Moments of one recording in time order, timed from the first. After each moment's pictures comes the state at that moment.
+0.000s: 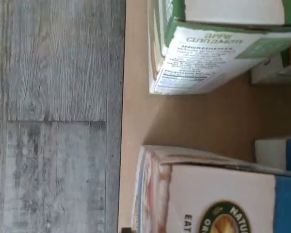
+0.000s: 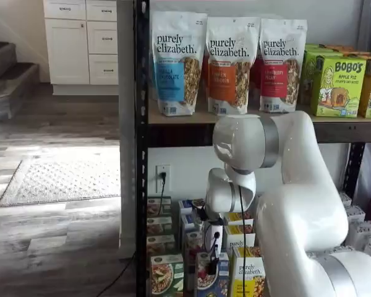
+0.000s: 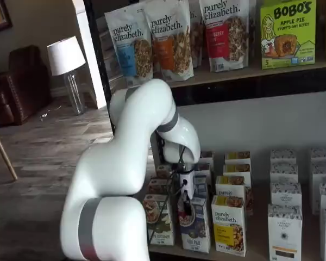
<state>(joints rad) 0.03 1.05 -1.62 0.10 0.58 -1.62</state>
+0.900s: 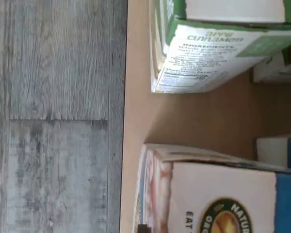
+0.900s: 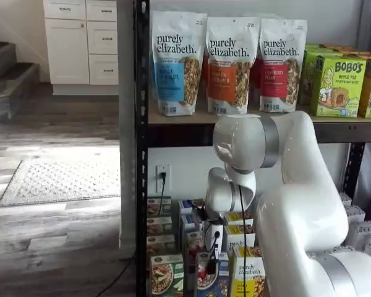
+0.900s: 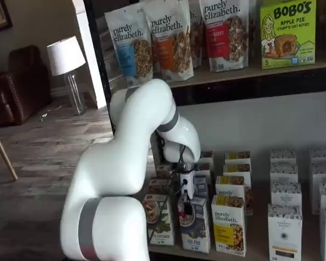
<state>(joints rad) 0.03 1.05 -1.62 0.09 0.60 -1.61</state>
